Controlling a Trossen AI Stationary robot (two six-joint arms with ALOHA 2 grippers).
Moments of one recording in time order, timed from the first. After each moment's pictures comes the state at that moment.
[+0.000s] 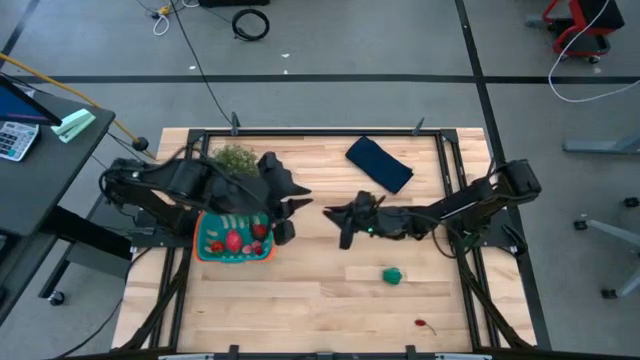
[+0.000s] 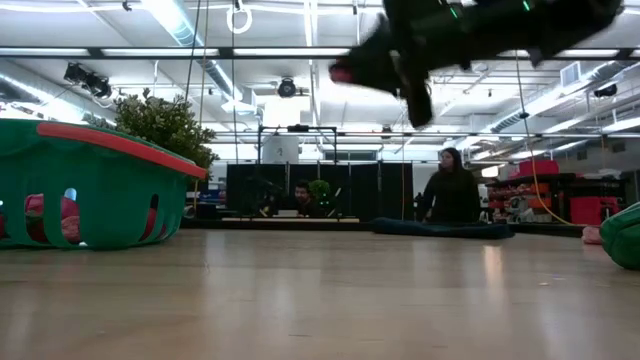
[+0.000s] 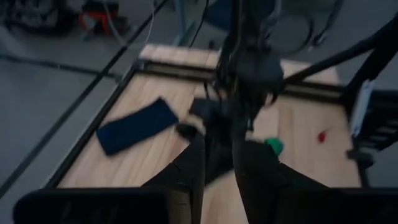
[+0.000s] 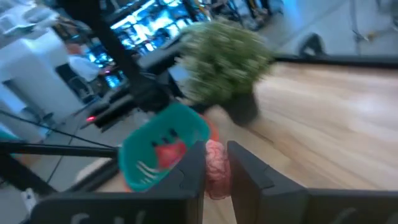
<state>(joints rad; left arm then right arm) -0.29 1.56 1.96 -0.95 -0.50 -0.29 0.20 1.60 0.69 0.79 0.52 0.59</state>
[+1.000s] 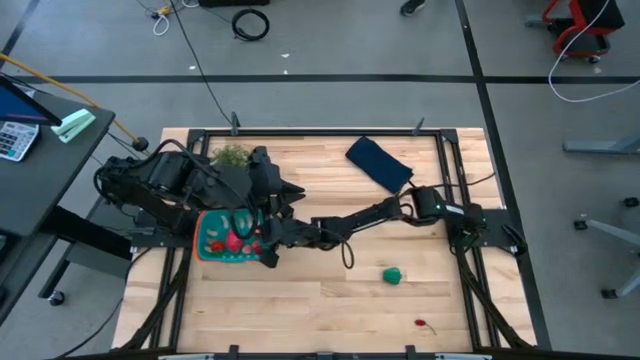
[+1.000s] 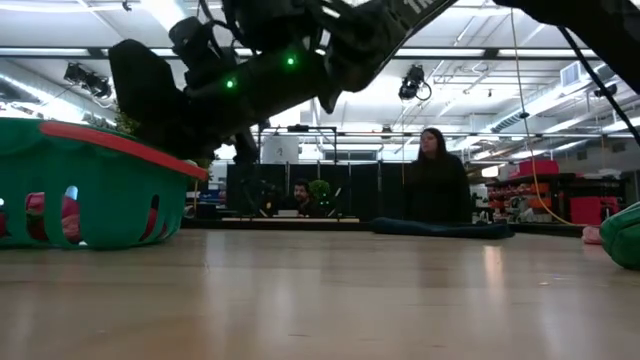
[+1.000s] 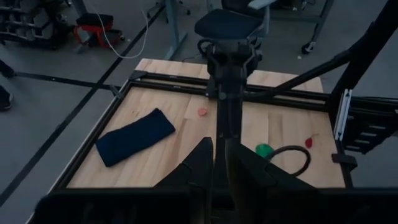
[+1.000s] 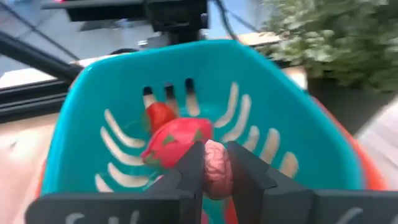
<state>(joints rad) -0.31 1.56 2.08 -1.02 -0.50 -0.27 0.12 2.39 1.71 0.35 0.31 0.22</state>
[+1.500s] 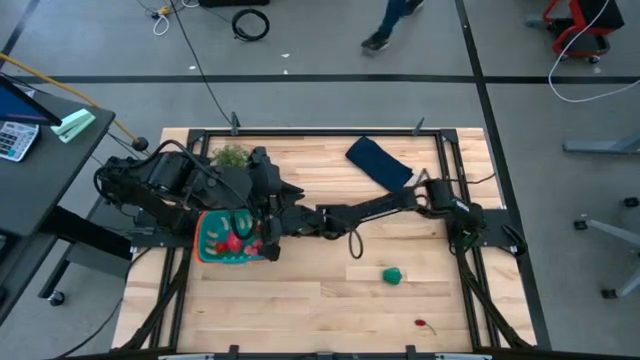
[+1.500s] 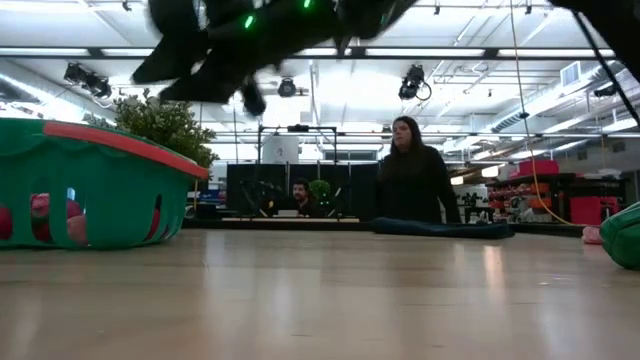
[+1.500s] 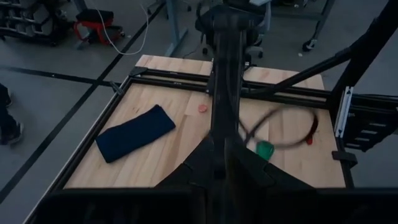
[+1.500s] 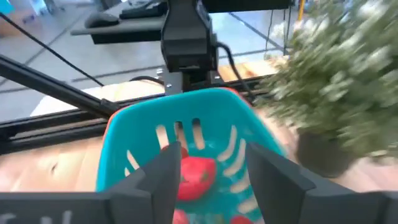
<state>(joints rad) -0.31 1.56 2.08 -1.04 -0.50 -0.28 0.11 2.24 1.71 0.24 0.23 0.20</state>
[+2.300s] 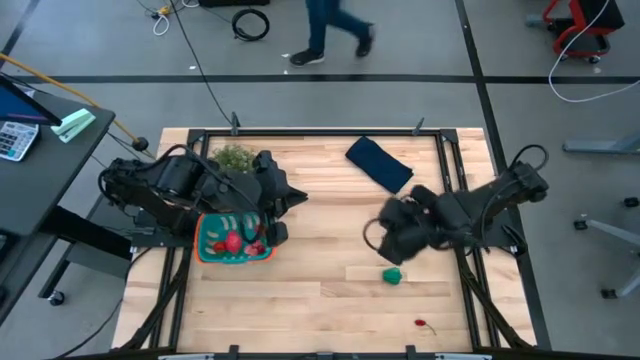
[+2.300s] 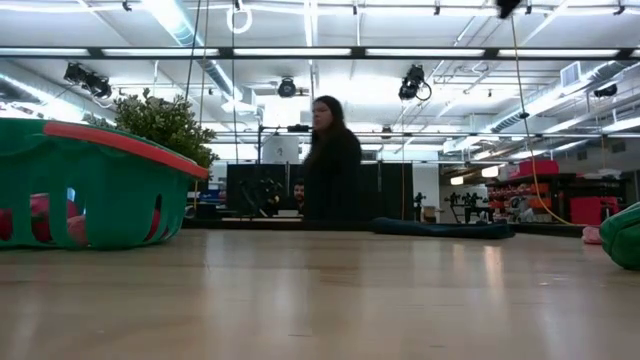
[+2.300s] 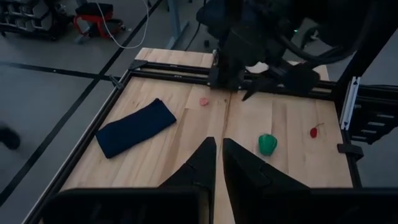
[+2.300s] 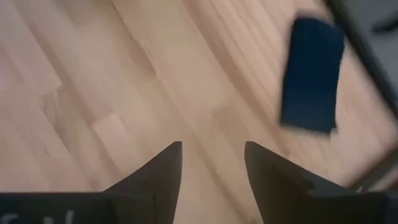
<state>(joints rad) -0.31 1.59 2.07 -1.05 -0.50 -0.28 0.44 1.57 1.68 -1.56 0.45 0.97</state>
